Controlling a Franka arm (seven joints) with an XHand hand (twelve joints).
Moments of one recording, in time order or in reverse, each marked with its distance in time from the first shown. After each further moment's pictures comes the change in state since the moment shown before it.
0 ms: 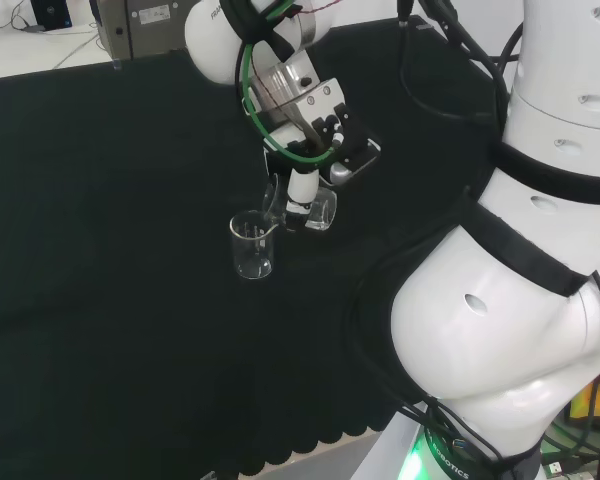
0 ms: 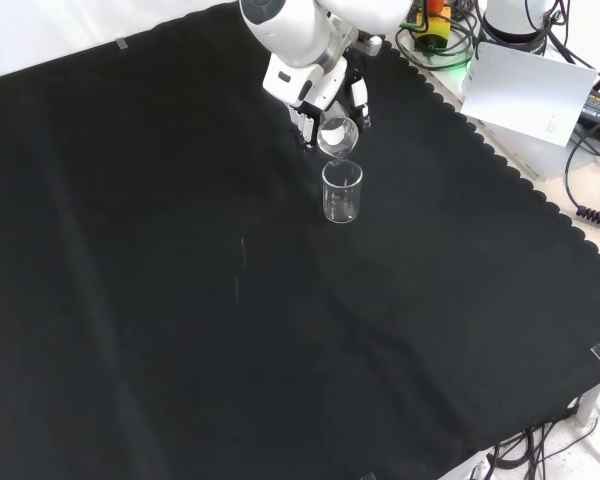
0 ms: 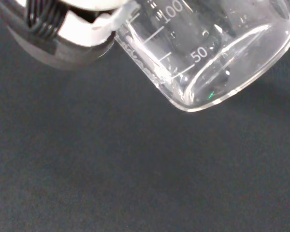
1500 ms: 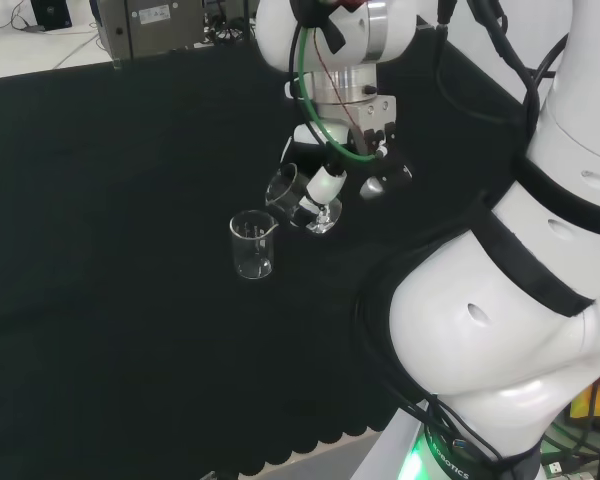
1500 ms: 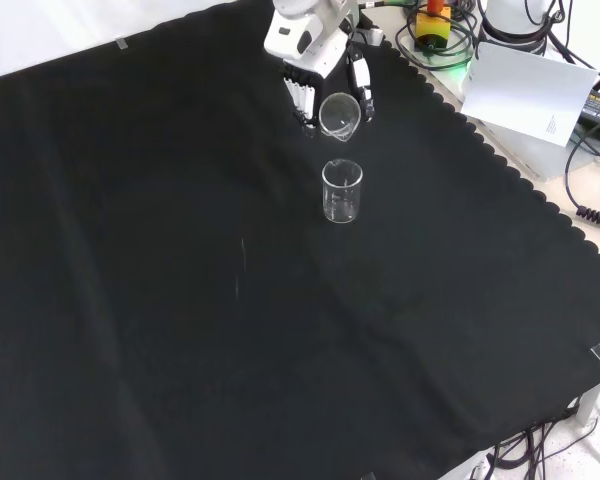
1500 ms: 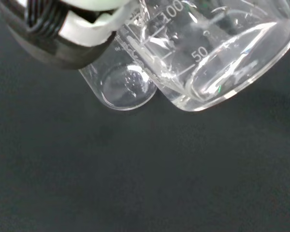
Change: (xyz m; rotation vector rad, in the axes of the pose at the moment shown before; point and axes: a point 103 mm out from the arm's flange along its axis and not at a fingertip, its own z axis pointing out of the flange) arm -0.014 -0.017 0.025 -0.260 0.261 -0.102
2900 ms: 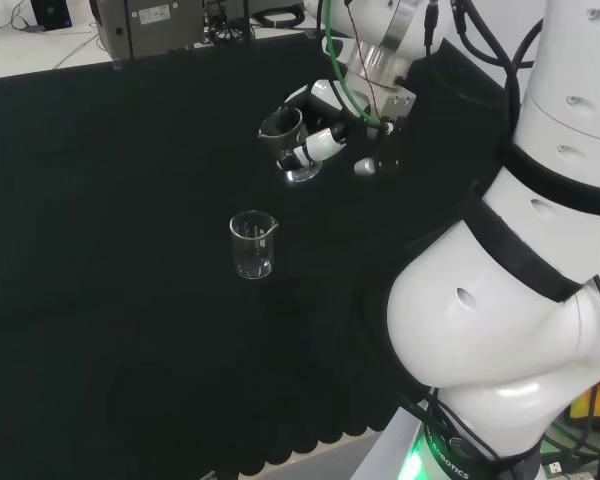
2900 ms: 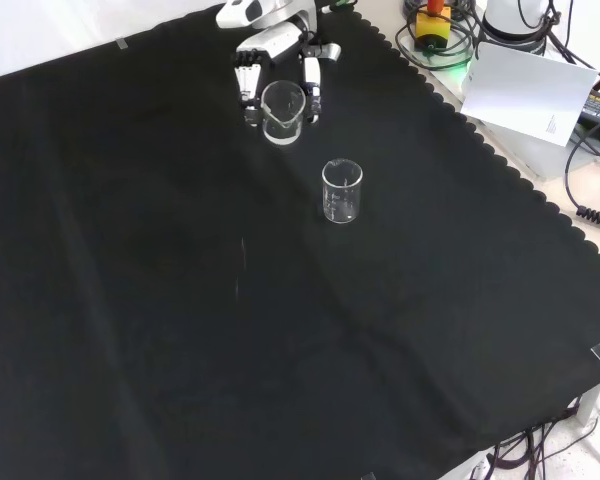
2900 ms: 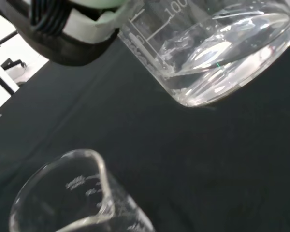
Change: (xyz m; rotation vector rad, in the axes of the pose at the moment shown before) arm -0.046 0.052 -0.029 -0.389 0.250 -0.059
